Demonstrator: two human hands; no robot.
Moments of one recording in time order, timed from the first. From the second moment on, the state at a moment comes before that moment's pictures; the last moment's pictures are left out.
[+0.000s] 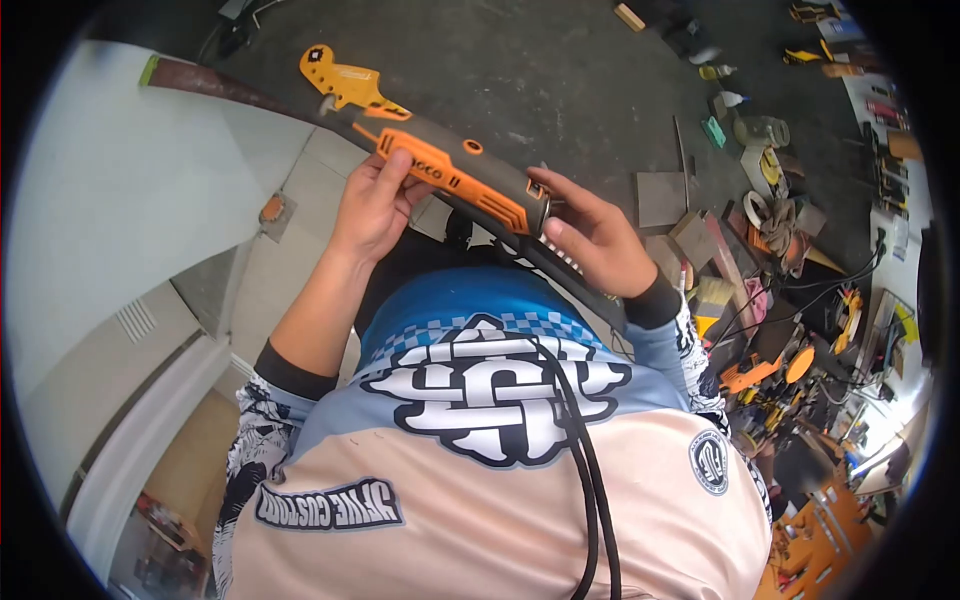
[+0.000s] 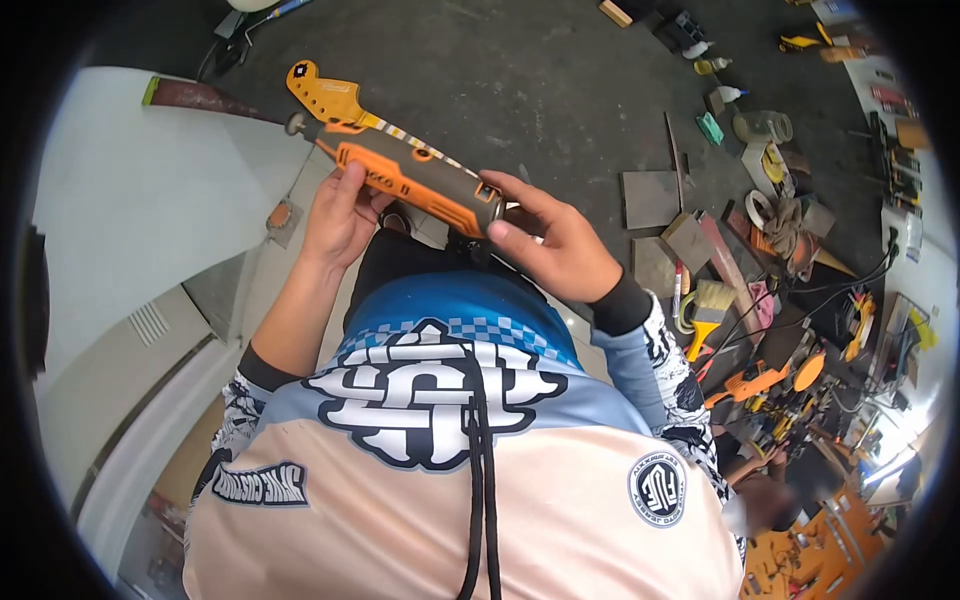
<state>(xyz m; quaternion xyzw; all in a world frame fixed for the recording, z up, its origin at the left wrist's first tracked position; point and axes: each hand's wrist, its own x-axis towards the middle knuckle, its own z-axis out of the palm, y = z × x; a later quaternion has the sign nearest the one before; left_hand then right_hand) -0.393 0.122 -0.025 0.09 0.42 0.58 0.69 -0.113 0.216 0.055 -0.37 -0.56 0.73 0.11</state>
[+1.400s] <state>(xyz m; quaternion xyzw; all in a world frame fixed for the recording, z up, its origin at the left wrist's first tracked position) -0.371 0.137 -0.044 0.16 0.20 0.62 0.74 -0.105 0.203 0.094 -0.37 -0.58 0.72 0.13</state>
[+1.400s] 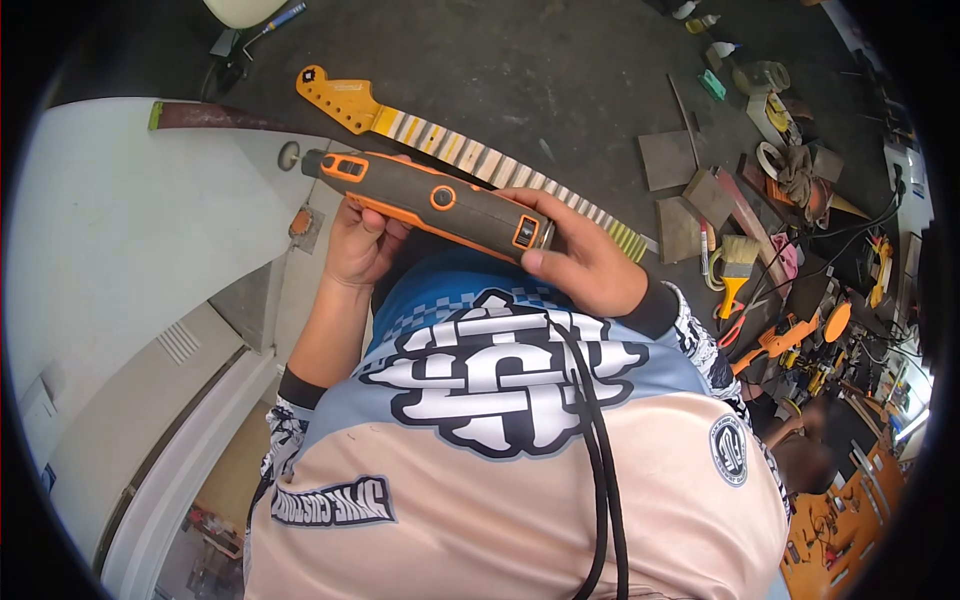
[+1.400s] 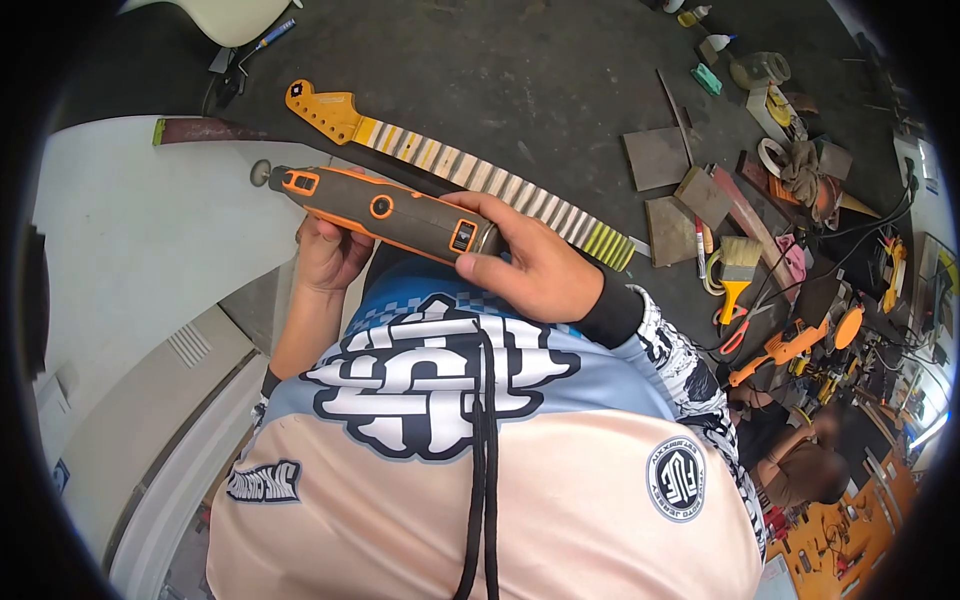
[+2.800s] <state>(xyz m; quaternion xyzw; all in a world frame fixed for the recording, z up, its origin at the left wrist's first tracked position) -0.310 0.162 -0.064 0.14 0.55 0.48 0.67 -0.163 0.251 0.024 -0.43 -0.83 0.33 -0.08</state>
